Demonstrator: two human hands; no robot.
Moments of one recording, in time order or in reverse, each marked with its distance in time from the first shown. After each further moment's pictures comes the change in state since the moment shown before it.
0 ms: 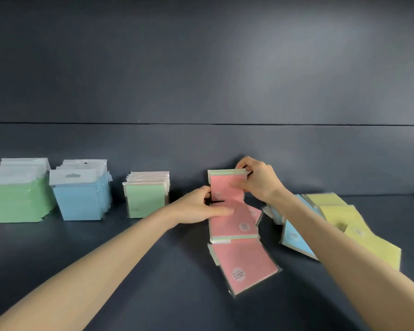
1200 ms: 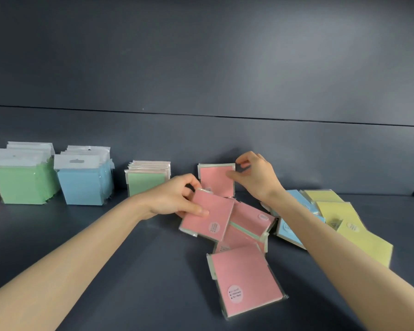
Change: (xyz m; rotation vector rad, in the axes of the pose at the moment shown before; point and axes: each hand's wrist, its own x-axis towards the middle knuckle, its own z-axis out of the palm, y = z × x) left_hand -0.044 -0.004 -0.027 -0.157 -0.063 0.031; right_hand -0.016 -0.014 0.007 -0.056 0.076 0.028
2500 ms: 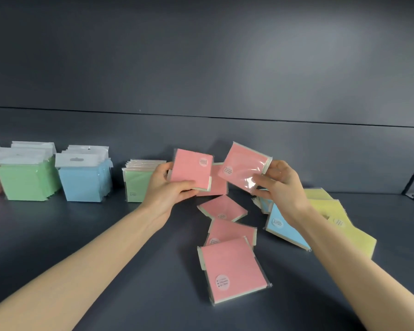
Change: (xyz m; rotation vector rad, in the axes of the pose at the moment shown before) left_hand -0.009 0.013 0.037 -0.737 0.620 0.090; right_hand -0.061 0.002 -0.046 0.841 0.037 0.206
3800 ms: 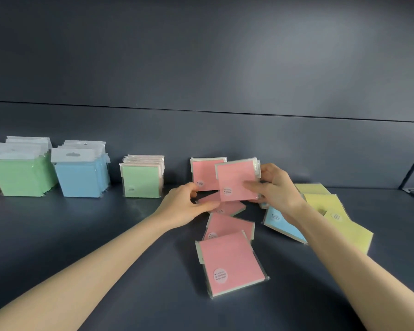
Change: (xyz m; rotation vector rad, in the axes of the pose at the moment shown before) left_hand 0.003 -0.034 0.003 0.987 -0.278 0.184; right_hand 0.000 0.009 -0.003 -0.238 -0.120 0.058
